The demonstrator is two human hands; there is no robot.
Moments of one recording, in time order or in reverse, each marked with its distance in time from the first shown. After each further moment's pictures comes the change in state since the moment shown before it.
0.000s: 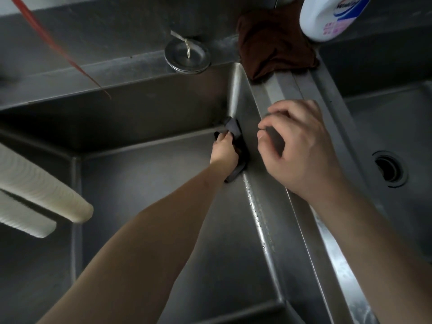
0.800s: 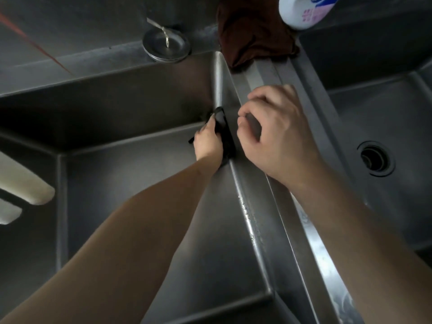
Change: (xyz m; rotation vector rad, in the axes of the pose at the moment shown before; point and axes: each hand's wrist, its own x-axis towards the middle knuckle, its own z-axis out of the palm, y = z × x) left_hand 0.027 -0.021 0.024 0.149 0.353 0.005; right_hand -0.002 0.002 0.000 -0.006 0.024 -0.023
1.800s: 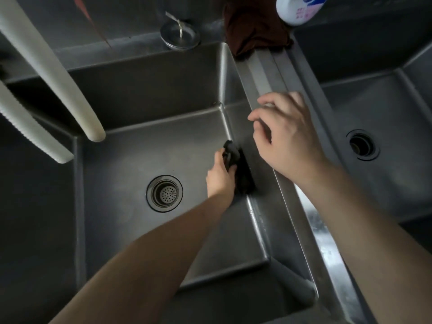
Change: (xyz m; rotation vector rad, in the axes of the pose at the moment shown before) left_hand -0.180 0.005 -0.042 -0.384 -0.187 -0.188; right_hand -0.051 -0.010 -0.032 -0.098 -0.048 -0.075
